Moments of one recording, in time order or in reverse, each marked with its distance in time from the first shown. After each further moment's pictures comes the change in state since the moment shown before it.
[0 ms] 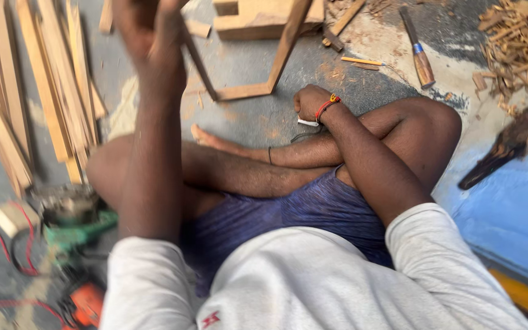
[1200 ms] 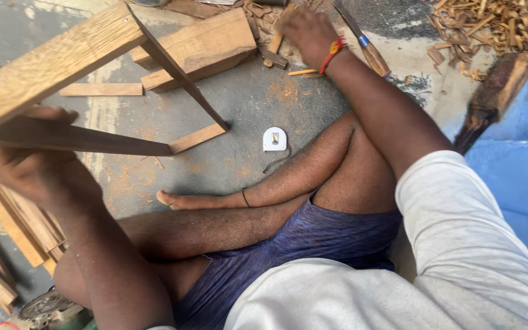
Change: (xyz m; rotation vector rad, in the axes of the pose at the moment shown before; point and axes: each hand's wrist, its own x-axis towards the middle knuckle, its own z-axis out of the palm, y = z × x) left_hand -0.005 -0.019 -0.024 -0.277 -0.053 -0.318; right_hand 0.049 0.161 -0.101 -0.475 0.830 -0.238
